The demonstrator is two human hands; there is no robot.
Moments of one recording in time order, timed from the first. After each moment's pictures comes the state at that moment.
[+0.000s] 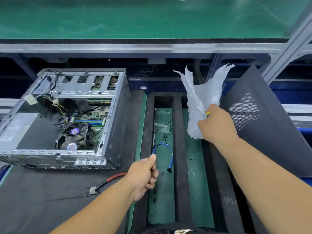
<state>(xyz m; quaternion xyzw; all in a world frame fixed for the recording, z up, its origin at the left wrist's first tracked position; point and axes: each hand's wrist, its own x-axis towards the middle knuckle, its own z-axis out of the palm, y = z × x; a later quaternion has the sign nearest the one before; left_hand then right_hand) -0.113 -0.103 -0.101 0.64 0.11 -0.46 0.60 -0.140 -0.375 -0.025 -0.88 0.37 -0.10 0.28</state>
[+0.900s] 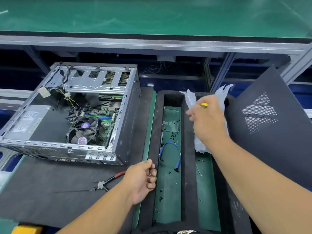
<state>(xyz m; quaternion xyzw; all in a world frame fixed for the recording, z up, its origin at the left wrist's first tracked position) -0.111 -0.074 -0.108 0.53 0.23 -0.46 0.68 -0.114 -0.302 0.001 -0.74 0.29 -0.21 0.58</state>
